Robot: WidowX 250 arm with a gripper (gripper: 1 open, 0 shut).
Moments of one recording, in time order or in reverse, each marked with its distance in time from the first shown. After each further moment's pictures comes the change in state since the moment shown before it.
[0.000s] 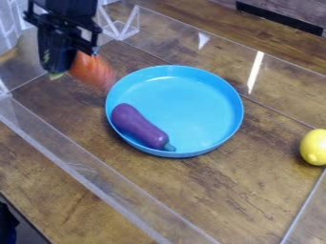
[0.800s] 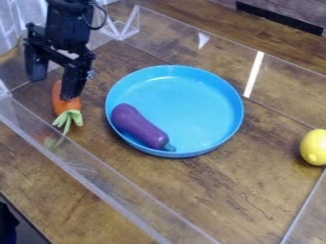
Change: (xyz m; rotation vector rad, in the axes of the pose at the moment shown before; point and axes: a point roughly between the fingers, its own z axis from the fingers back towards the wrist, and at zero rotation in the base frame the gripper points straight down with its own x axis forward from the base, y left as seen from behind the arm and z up) arm 0.023 0.019 -0.039 -0.017 0.014 0.037
